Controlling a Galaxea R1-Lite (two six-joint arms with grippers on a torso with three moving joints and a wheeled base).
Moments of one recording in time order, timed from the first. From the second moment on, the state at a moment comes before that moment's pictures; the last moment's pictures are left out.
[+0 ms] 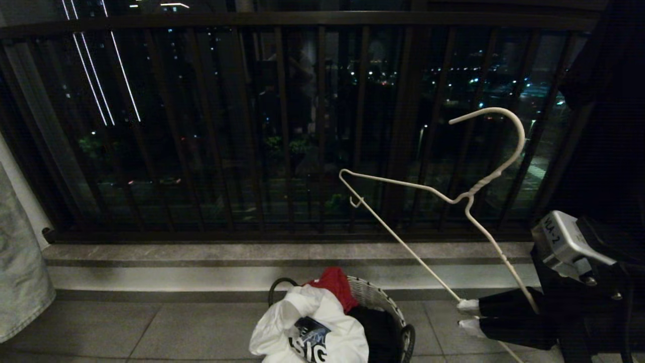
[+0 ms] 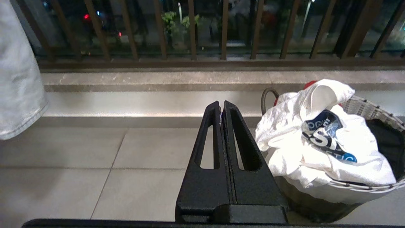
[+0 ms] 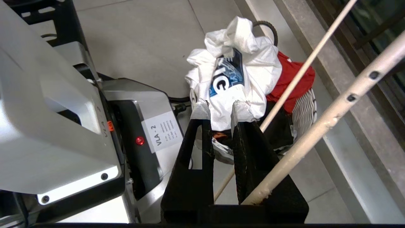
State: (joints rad) left arm -0.01 0.00 -0.02 0.04 0.01 0.00; right arm 0.48 1.24 -0.79 0.16 0.51 -0.45
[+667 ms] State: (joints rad) left arm -0.01 0.00 -0.02 0.04 0.01 0.00; right arm 0.48 1.22 -0.79 0.16 0.51 -0.45
